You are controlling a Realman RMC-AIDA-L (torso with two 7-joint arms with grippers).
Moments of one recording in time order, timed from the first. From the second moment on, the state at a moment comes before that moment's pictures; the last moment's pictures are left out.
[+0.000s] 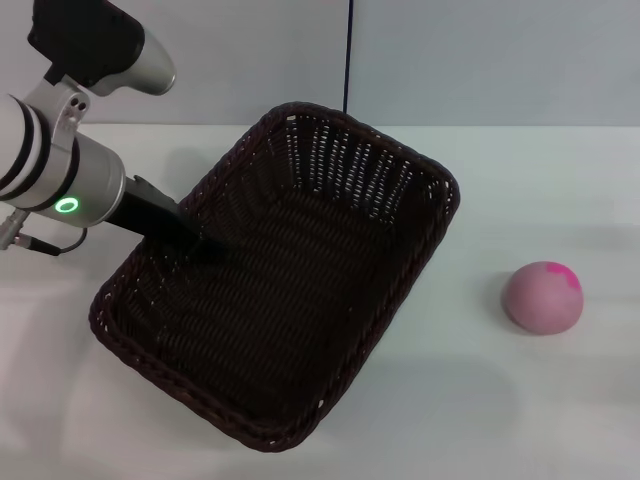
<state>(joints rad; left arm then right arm) -0.45 -2.07 1.45 1.46 2.56 1.43 -2.56 0.29 2.07 -0.59 -0.08 -0.75 -1.57 0.71</state>
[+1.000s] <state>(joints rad) -0.54 -2.08 1.49 1.56 2.58 1.42 -2.06 0.29 2.07 -0.59 -0.09 -0.75 -1.56 0.72</state>
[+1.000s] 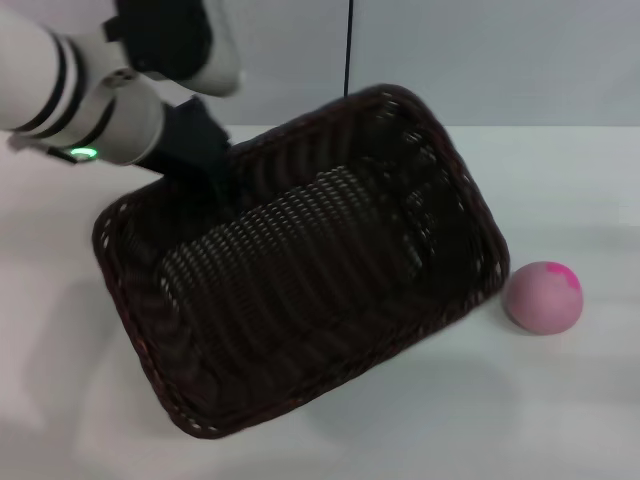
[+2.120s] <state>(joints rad) -0.56 -2.08 1.75 1.55 2.67 1.33 -1.76 0.28 2.08 -0.59 -0.09 -0.78 -1.57 0.78</state>
